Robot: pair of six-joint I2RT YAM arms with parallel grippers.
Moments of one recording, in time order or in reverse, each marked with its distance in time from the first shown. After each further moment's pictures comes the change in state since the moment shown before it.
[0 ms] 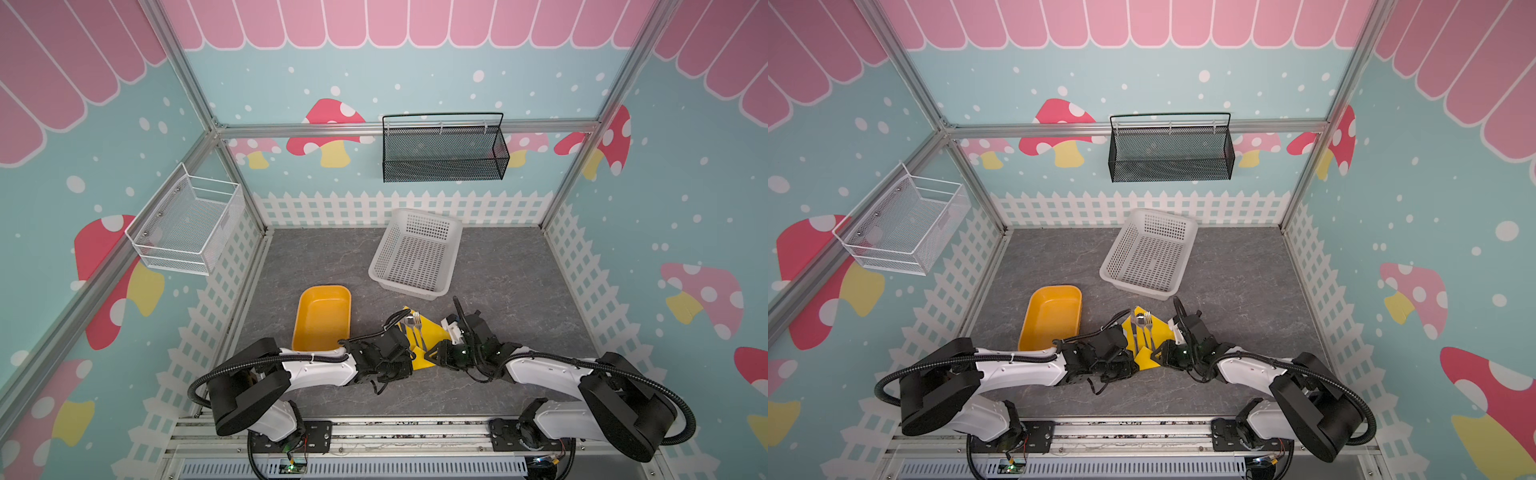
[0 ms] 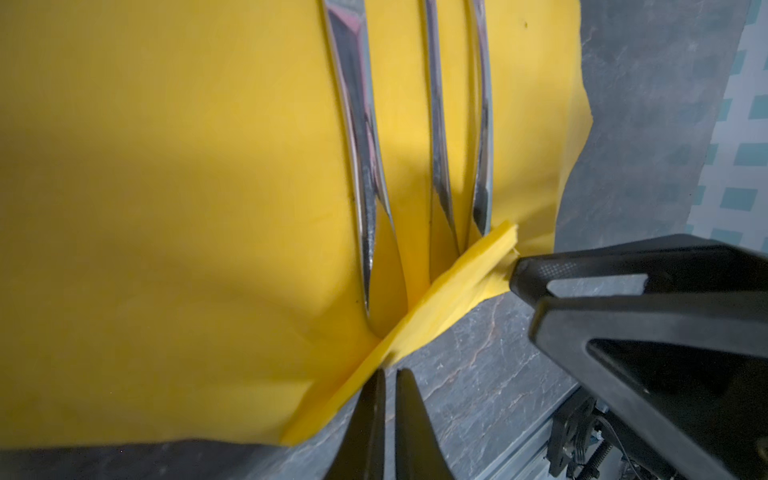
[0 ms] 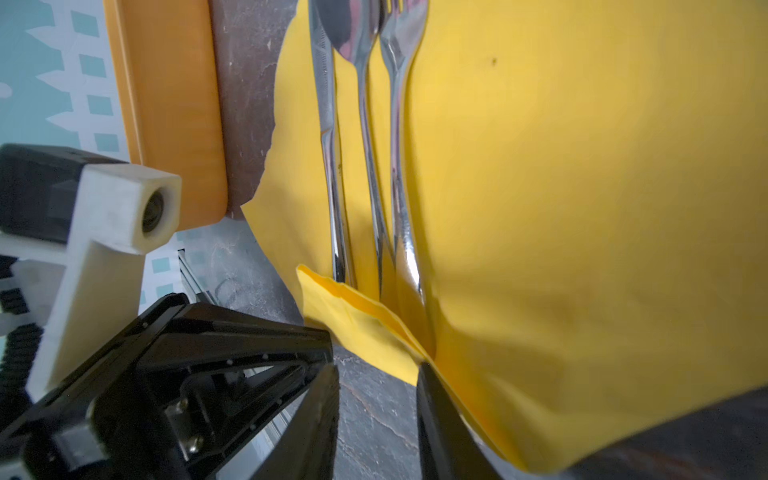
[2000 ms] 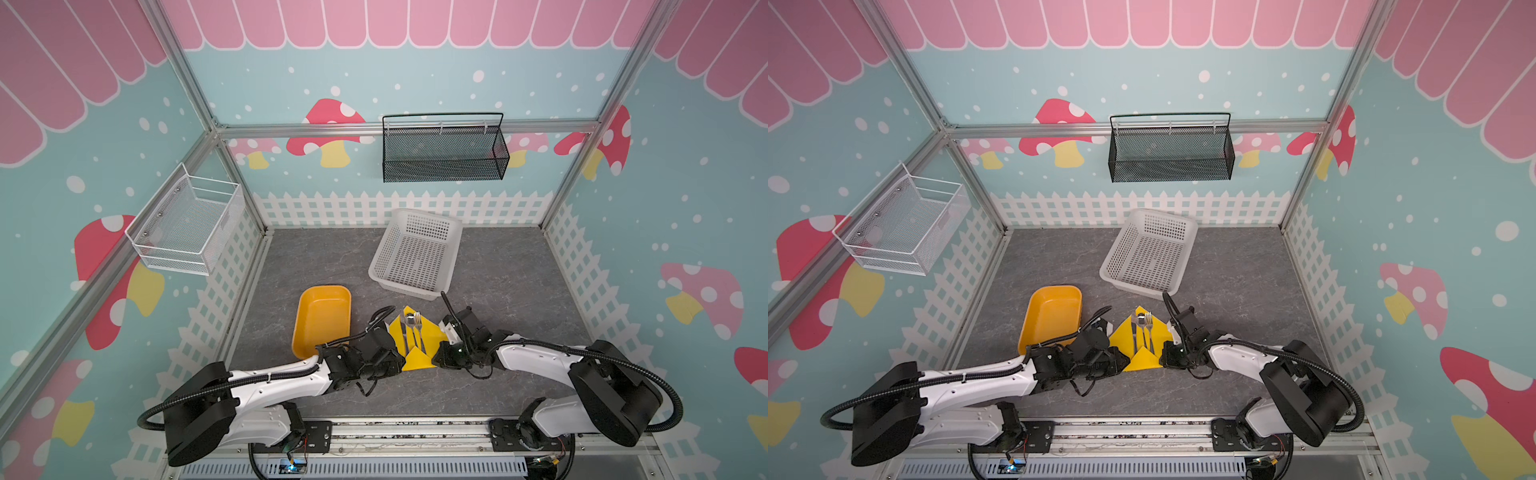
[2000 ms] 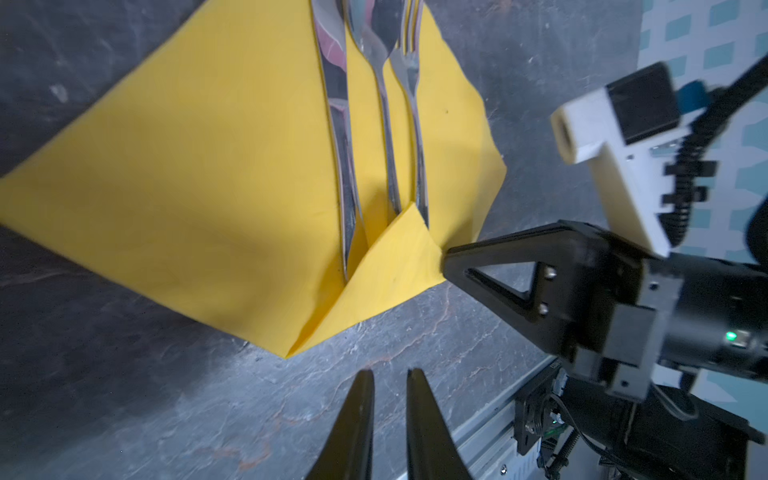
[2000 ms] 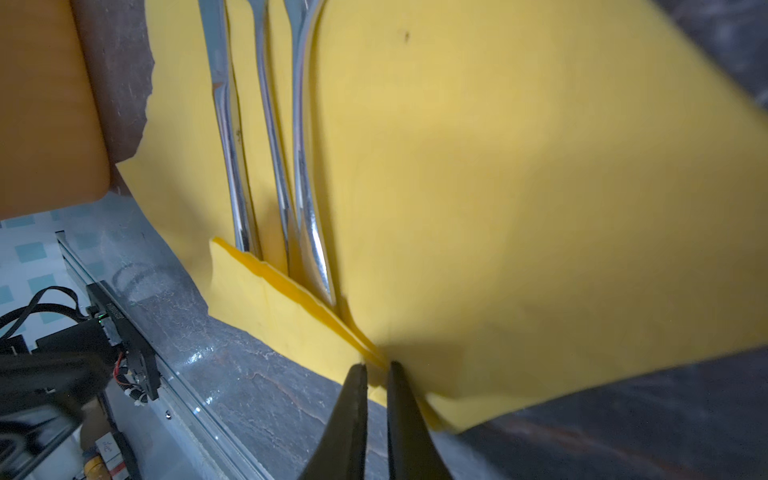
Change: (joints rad) left arm 0.002 -0.294 -0.061 -0.101 -0.093 0.014; right arm 0.006 0.087 0.115 -0.253 0.057 -0.140
